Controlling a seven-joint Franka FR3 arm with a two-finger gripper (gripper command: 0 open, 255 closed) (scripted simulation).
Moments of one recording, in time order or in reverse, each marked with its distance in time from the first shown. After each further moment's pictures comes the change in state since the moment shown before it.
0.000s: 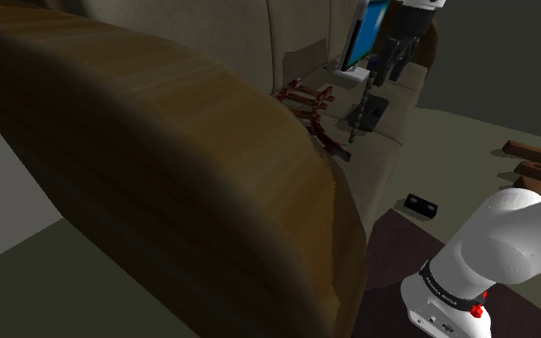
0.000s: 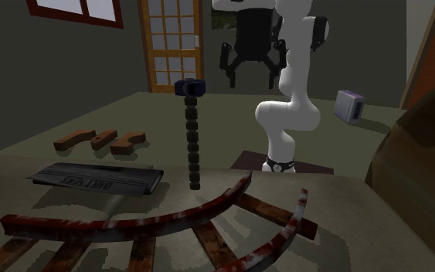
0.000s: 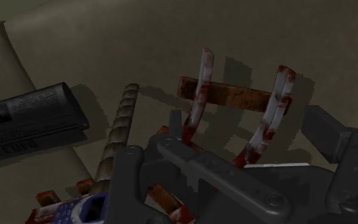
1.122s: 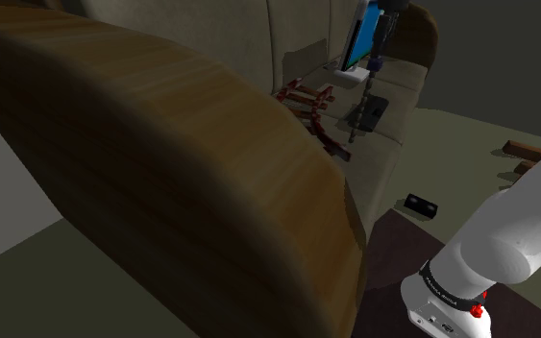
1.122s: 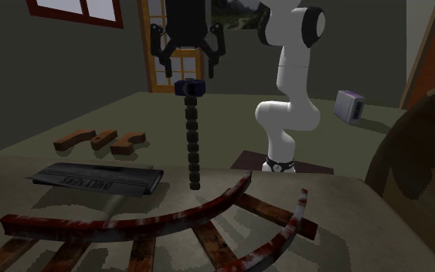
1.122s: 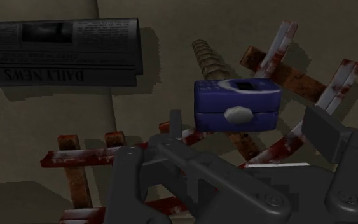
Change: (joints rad) arm -0.003 0.461 -0.176 0.533 -0.033 -0.135 -0.452
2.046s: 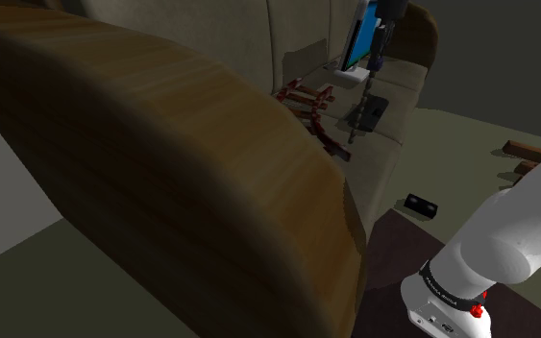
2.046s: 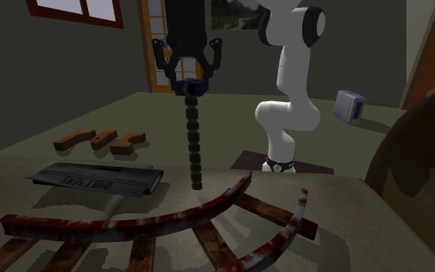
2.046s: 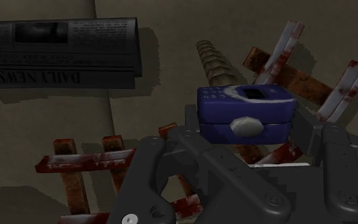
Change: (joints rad) arm 0.001 -0.021 0.002 -0.074 -0.005 0.055 0.005
